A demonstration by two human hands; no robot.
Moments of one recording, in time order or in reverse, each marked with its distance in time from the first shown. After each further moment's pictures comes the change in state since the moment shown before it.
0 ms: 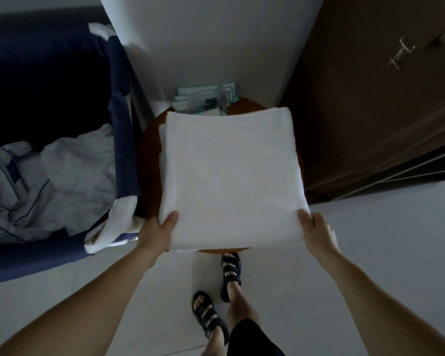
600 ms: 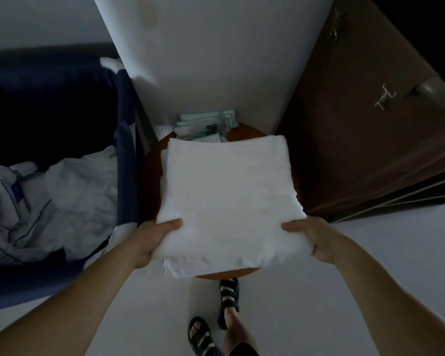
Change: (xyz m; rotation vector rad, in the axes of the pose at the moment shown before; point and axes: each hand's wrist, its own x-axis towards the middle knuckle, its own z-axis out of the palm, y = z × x) left_hand -0.009 0.077 -0.030 -0.352 -0.271 -0.192; right_hand 0.010 -0.085 -0.052 0.538 -0.438 0.292
